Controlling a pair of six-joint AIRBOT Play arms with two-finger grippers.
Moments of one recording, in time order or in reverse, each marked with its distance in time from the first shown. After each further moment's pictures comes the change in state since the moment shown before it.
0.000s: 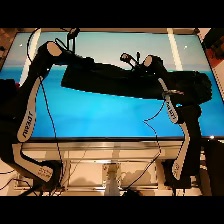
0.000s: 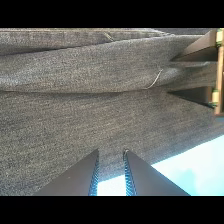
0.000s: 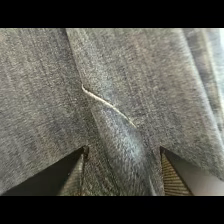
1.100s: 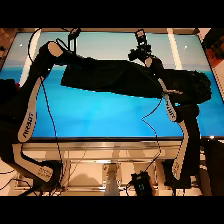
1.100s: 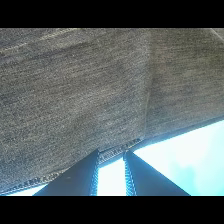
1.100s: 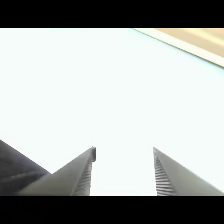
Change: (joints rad) left arm -0.010 0.000 0.000 -0.005 0.000 0.000; right arm -0.022 -0.035 0.029 -0.011 -0.851 0.318
